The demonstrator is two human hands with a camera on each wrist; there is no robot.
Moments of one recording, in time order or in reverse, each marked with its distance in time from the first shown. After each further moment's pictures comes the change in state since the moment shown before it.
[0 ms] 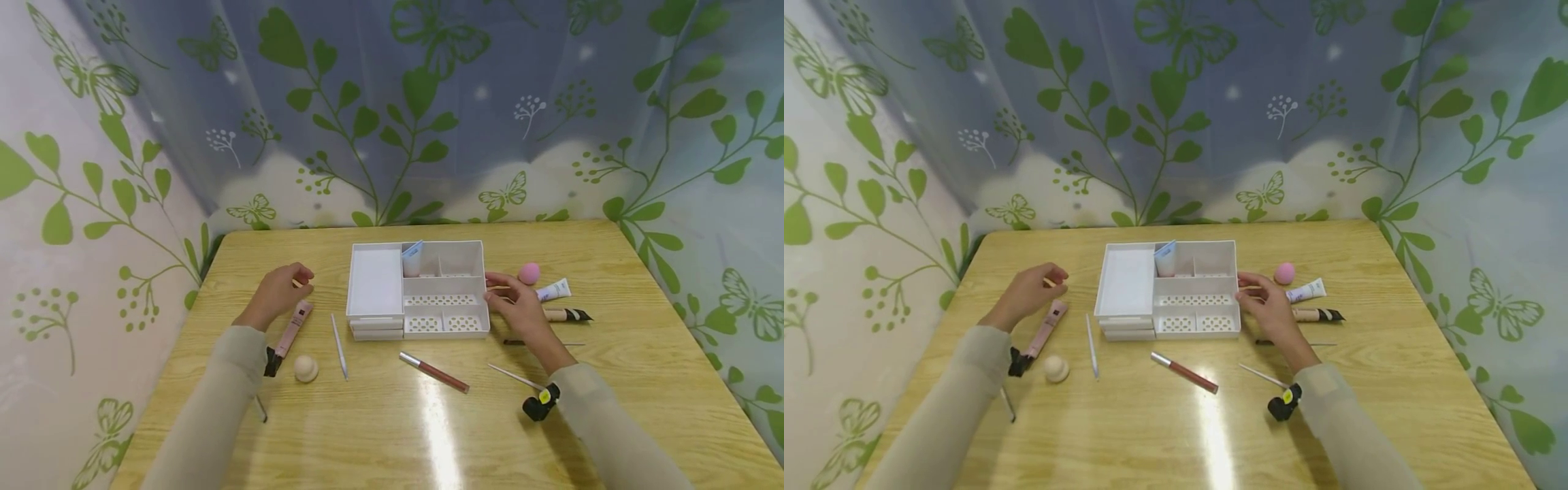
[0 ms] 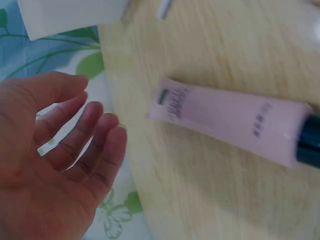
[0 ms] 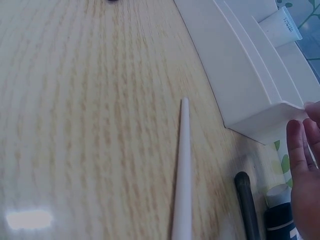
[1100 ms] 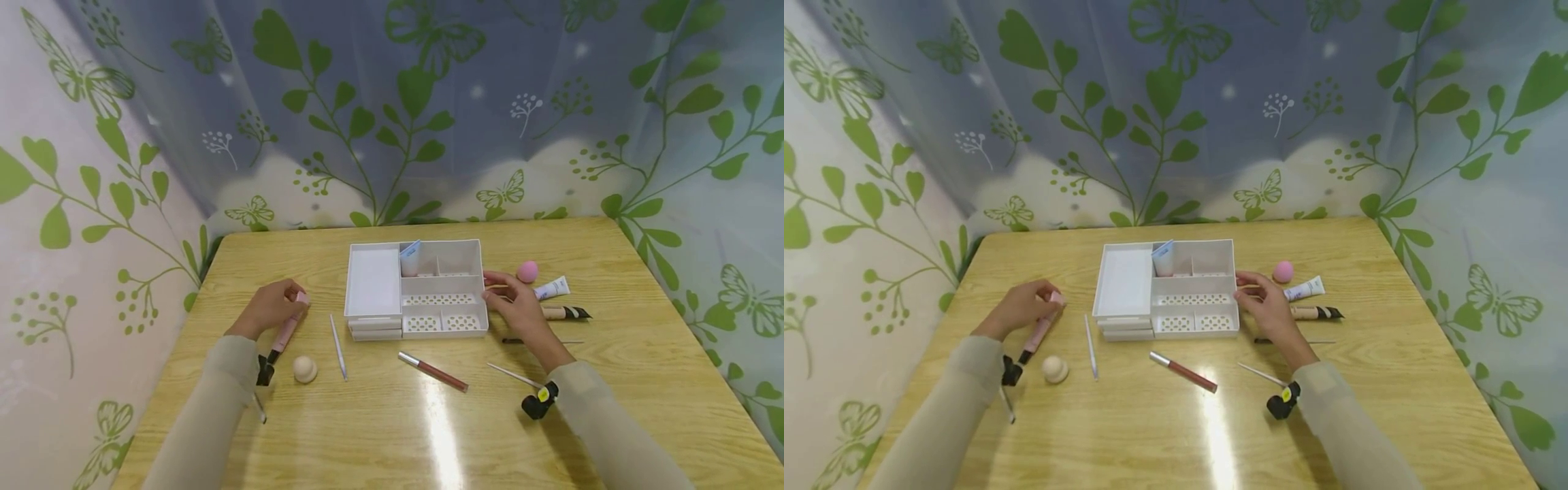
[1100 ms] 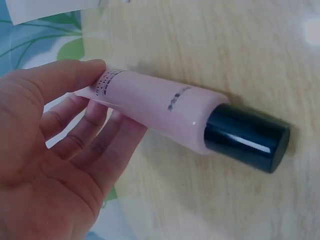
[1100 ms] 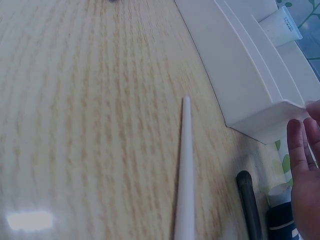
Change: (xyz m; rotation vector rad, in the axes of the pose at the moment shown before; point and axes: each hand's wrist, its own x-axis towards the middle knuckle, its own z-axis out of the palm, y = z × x) left_hand -0.007 -0.029 0.006 -0.005 -0.091 -0.065; right_hand 0.002 0.006 -0.002 -0.007 -0.013 0.006
